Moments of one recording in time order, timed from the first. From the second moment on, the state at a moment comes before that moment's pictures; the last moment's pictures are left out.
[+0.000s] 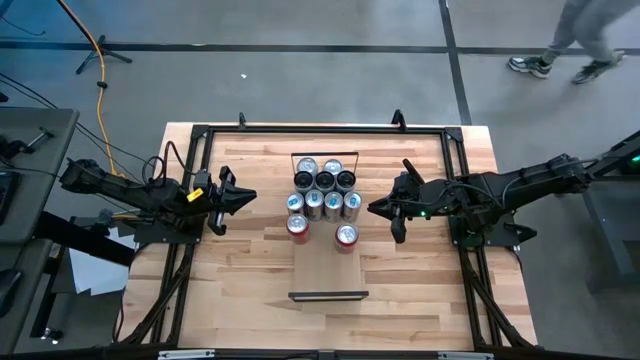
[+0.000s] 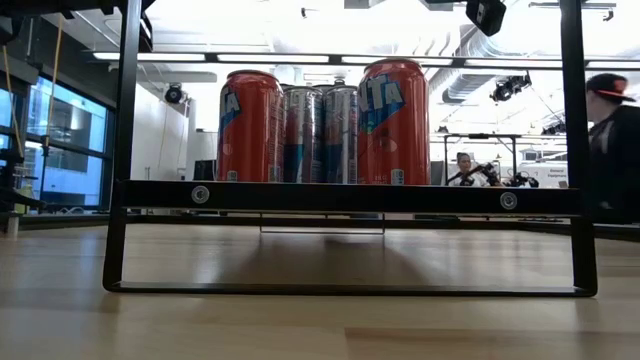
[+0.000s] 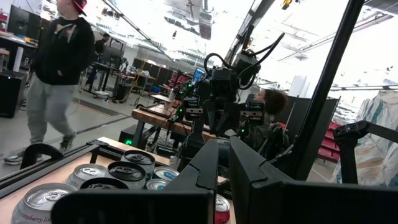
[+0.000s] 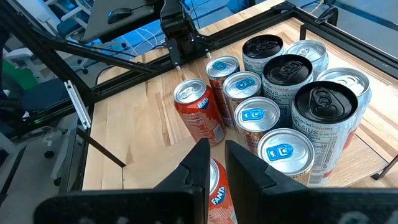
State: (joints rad) left arm -0.28 0.52 0.28 0.54 -0.39 -0.22; right arm 0.25 1.04 0.96 -0.38 0.31 0.50
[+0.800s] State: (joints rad) left arm -0.28 0.52 0.28 0.54 -0.39 -0.22; right arm 0.25 1.04 0.96 -0.46 0.31 0.77
